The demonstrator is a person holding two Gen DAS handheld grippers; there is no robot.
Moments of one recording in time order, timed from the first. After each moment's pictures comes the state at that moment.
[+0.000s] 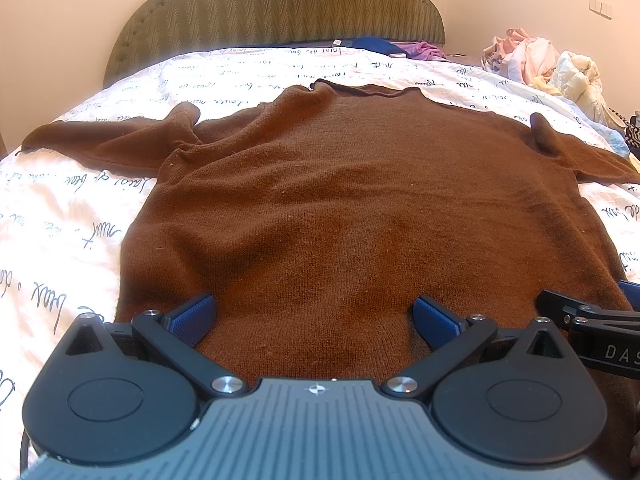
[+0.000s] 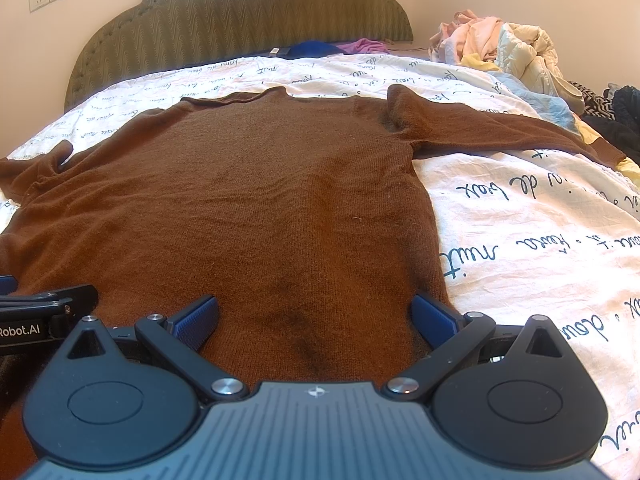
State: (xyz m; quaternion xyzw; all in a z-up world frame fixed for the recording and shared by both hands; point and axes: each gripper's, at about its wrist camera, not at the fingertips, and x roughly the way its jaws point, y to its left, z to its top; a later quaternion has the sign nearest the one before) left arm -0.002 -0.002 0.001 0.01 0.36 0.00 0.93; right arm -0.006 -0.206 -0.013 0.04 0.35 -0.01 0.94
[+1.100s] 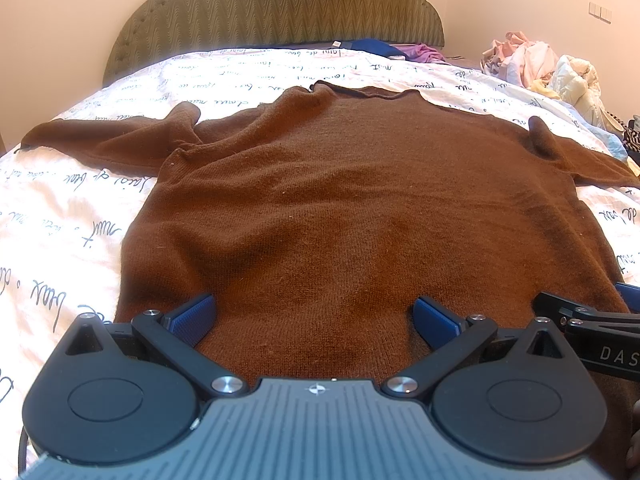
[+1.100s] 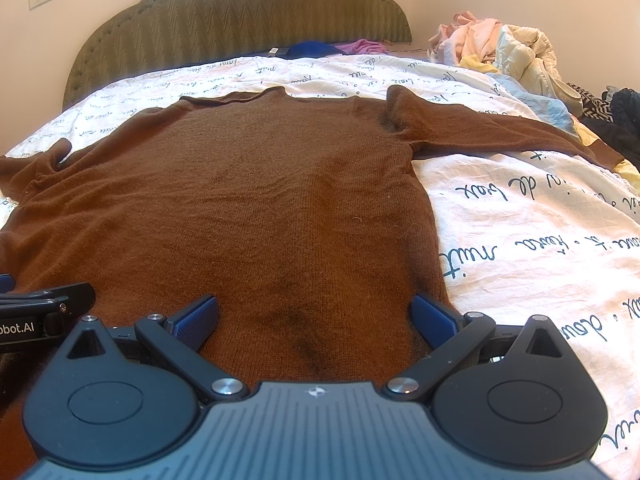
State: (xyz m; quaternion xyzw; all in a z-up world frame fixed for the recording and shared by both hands) left arm -0.005 -0.003 0.004 0.01 0.36 0.00 0.93; right arm -0.005 -0.205 -0.013 0.04 0.35 -0.01 0.94
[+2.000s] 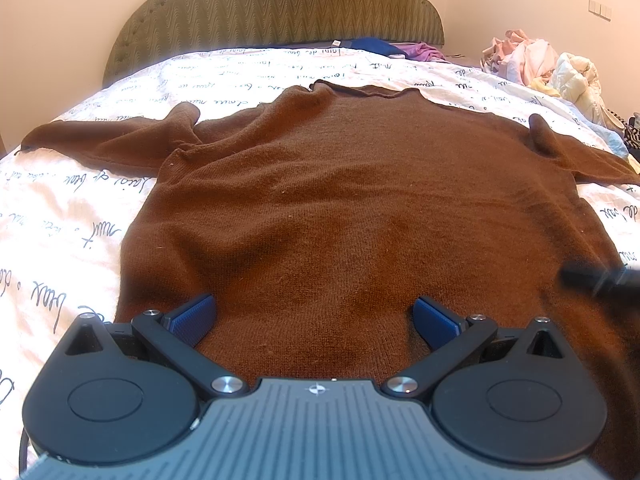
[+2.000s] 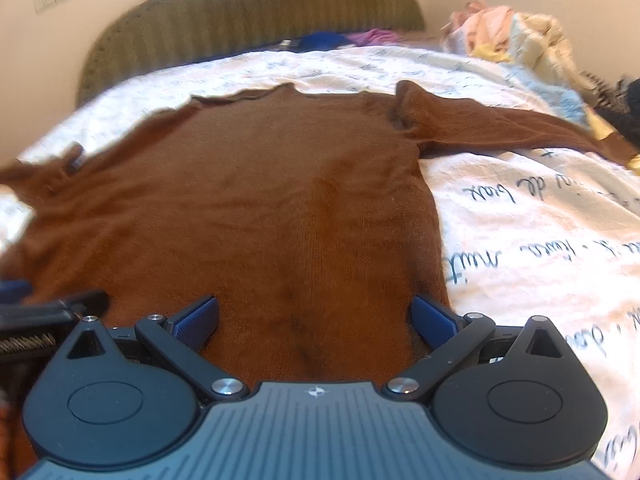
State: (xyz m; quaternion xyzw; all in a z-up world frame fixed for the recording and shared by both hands) left arm -0.004 -0.003 0.003 0.01 0.36 0.00 0.93; right arm 0.006 -0.237 0.006 0.10 0.35 0.05 0.93
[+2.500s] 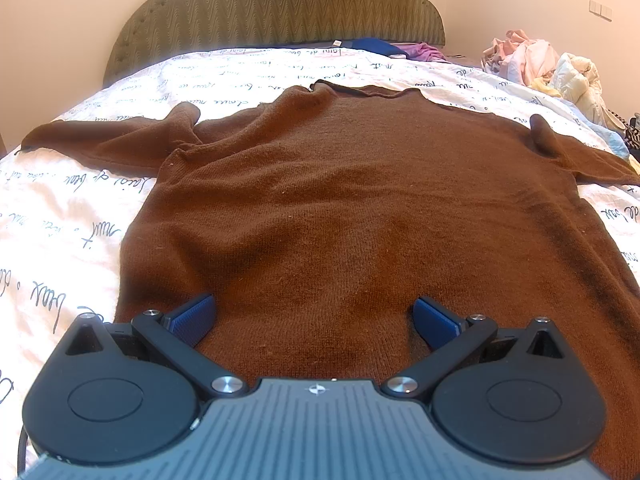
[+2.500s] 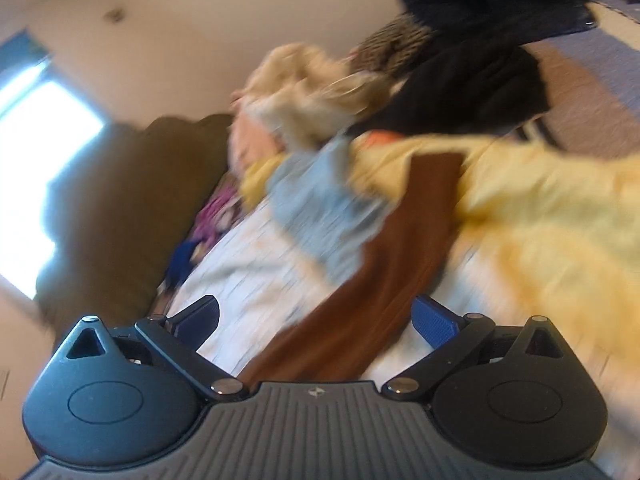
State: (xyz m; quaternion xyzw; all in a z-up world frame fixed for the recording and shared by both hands) left arm -0.004 -0.002 0.003 0.01 0.36 0.00 0.93; right arm 0.099 -0.616 -0.001 0.47 0.19 -0.13 0.85
